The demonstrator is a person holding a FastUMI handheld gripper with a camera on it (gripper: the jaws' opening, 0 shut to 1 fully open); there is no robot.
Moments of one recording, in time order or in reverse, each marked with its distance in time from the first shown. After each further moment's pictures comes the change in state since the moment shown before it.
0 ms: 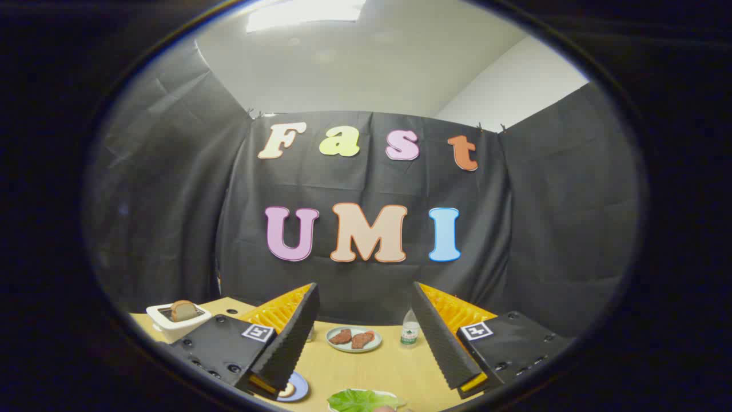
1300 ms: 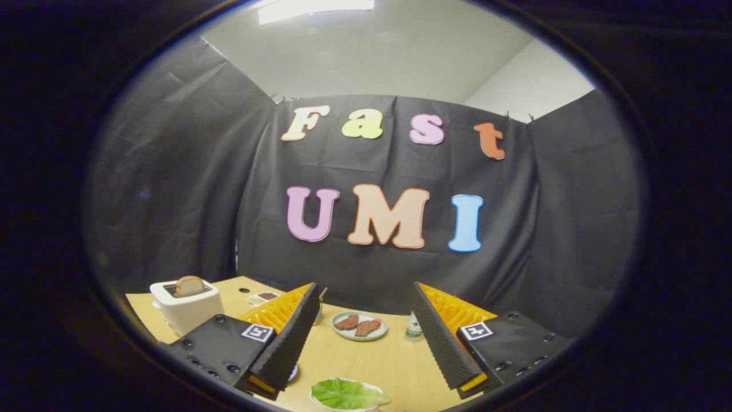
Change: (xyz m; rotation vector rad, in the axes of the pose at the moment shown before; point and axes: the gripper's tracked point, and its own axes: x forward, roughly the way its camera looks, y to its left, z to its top) arm 0.014 -0.008 -0.036 -0.053 0.115 0.178
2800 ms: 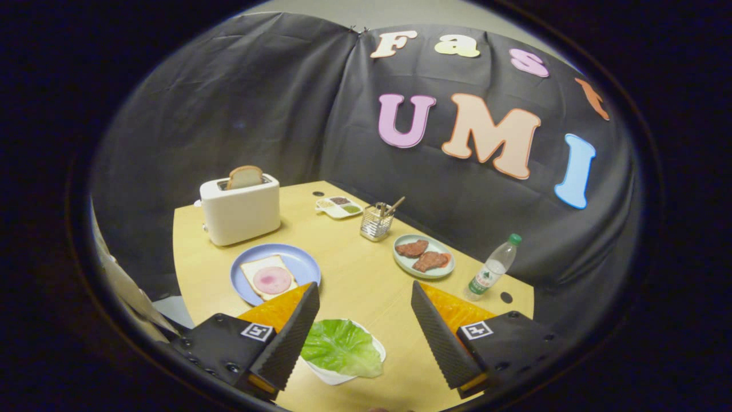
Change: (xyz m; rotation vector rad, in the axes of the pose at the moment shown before) arm 0.038 0.022 -0.172 -0.179 0.437 0.532
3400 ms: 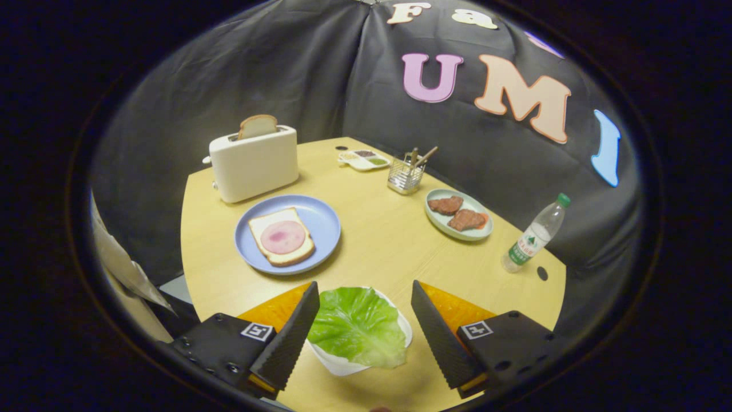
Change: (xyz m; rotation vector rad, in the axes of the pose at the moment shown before) arm 0.043 0.027 -0.087 -0.027 0.209 0.127
